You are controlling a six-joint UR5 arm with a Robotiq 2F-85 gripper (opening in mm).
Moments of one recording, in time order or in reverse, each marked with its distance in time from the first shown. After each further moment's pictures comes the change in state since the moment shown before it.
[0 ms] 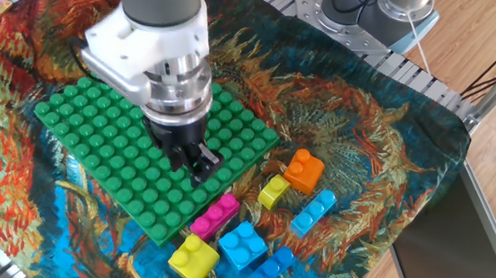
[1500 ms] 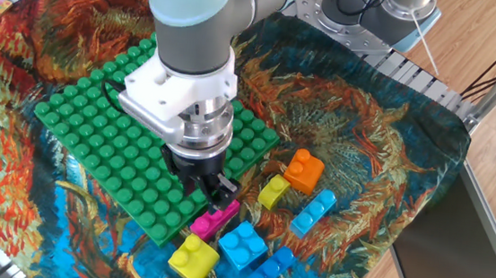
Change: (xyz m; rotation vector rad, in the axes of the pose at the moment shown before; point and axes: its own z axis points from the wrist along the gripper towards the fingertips) arm 0.002 0.024 0.045 0.015 -0.020 -0.024
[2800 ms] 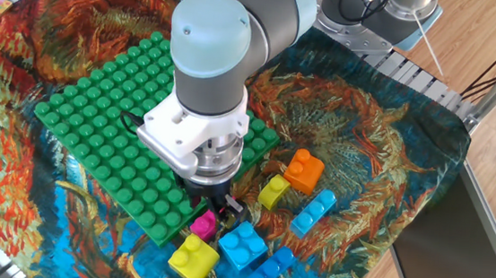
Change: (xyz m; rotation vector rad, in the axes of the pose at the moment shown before) arm 0.006 0.005 0.039 0.048 0.015 0.061
